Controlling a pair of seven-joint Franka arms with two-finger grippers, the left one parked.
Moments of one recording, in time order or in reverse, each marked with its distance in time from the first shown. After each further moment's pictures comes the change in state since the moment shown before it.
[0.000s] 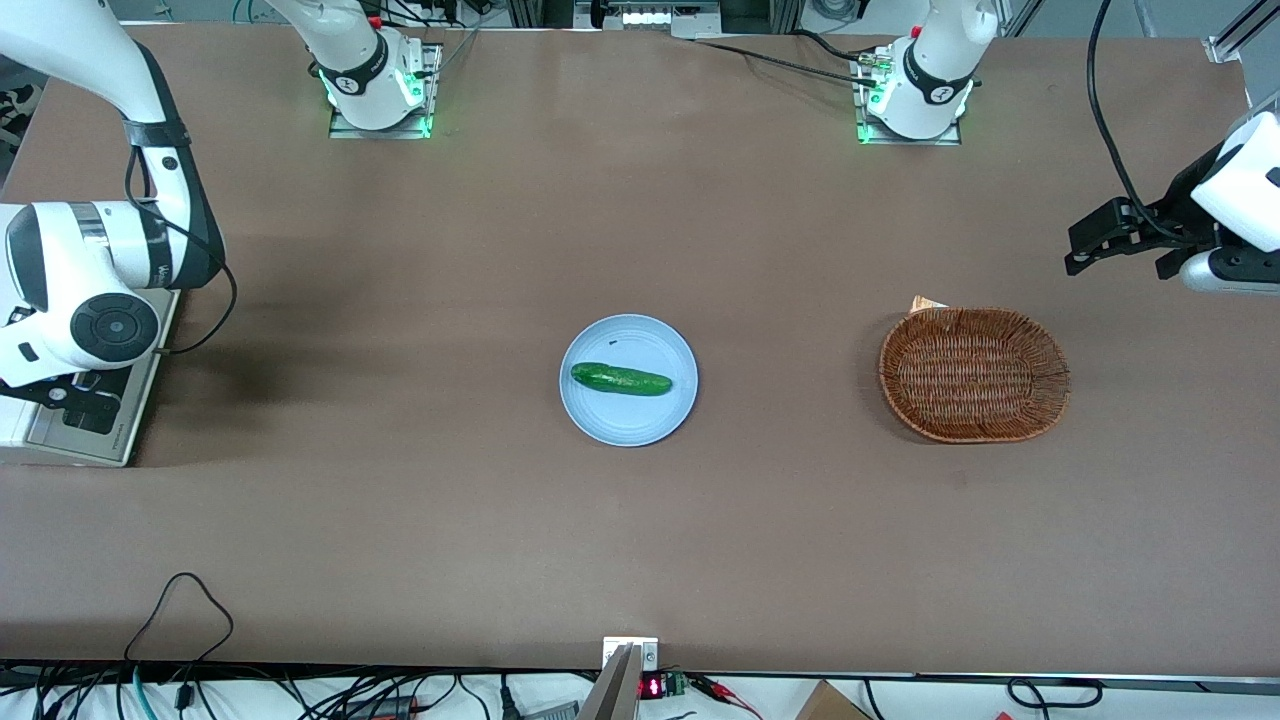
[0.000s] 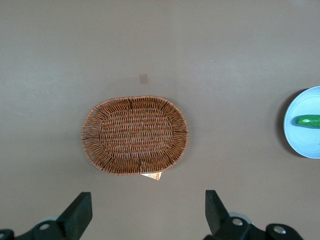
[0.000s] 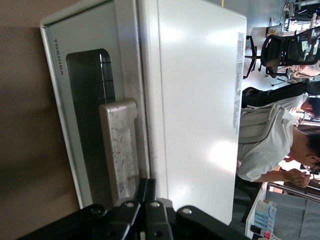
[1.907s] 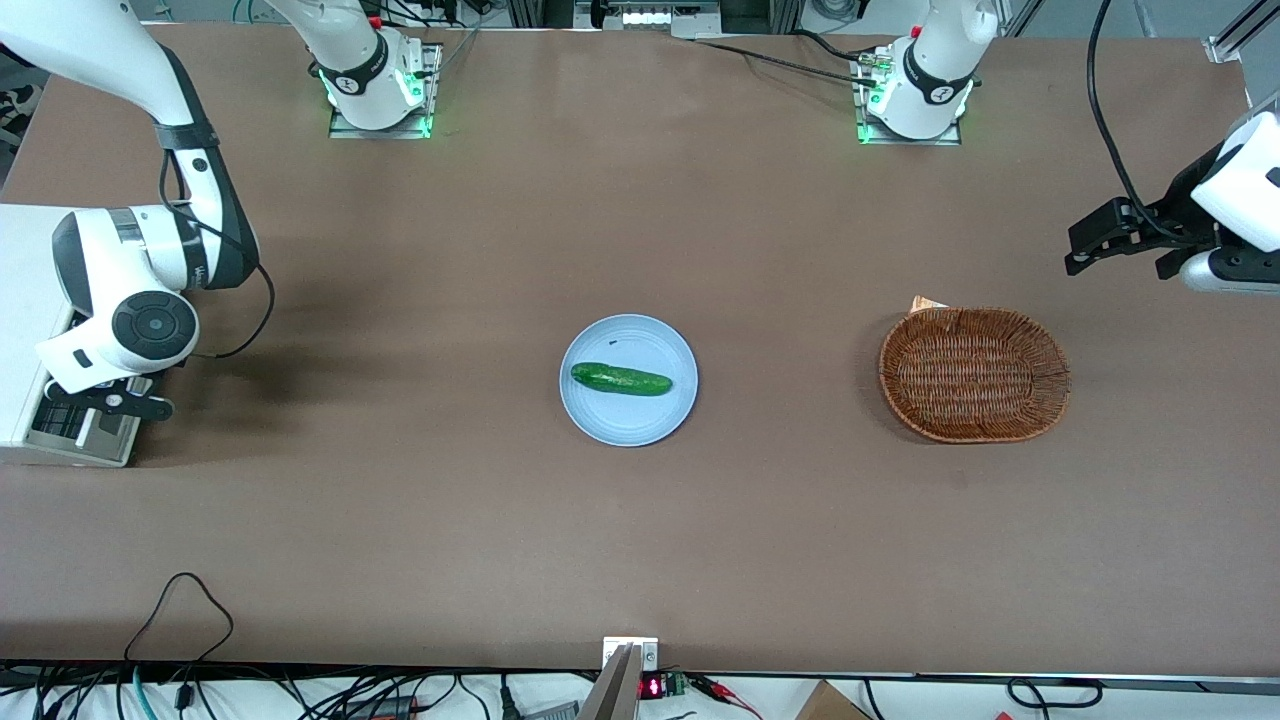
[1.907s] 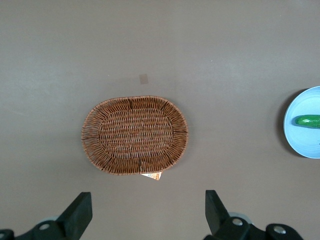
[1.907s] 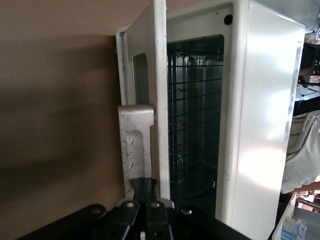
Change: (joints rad) arm 0.036 0.001 0.027 -0.039 0.092 0.071 0.005
